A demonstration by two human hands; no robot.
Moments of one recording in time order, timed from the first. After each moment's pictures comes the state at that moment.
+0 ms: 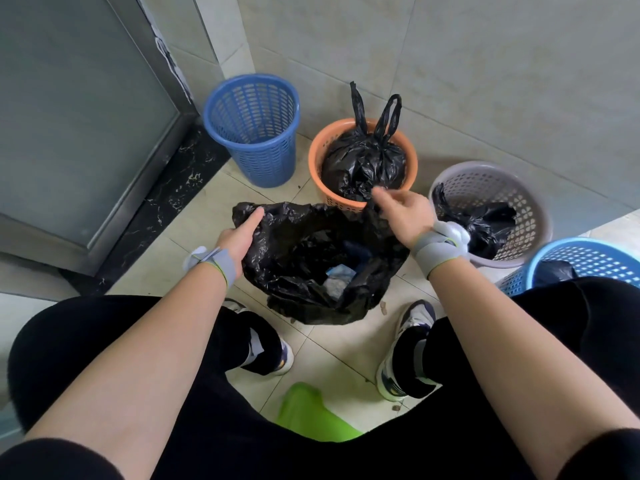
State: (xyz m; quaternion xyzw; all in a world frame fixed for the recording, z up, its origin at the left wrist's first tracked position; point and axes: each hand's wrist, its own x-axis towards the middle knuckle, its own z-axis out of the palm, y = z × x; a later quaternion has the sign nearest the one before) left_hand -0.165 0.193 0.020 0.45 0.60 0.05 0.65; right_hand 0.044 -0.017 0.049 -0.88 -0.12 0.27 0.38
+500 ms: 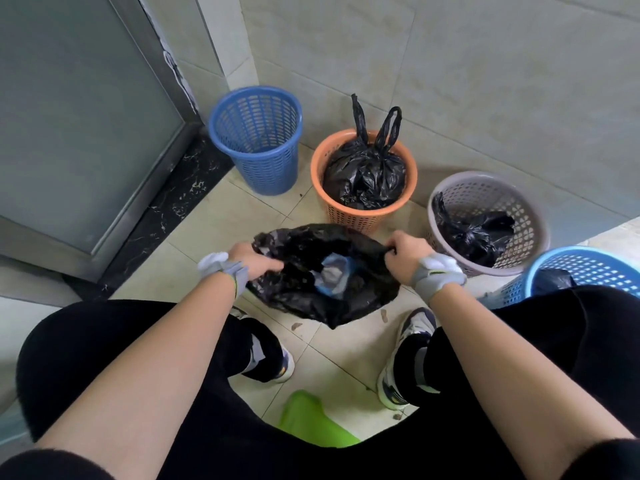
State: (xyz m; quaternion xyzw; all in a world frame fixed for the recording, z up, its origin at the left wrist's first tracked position) left_hand -0.170 0.179 0.027 0.74 0.54 -0.17 0.36; right_hand 0.022 -0.053 0.039 -0.93 -0.25 0.26 0.11
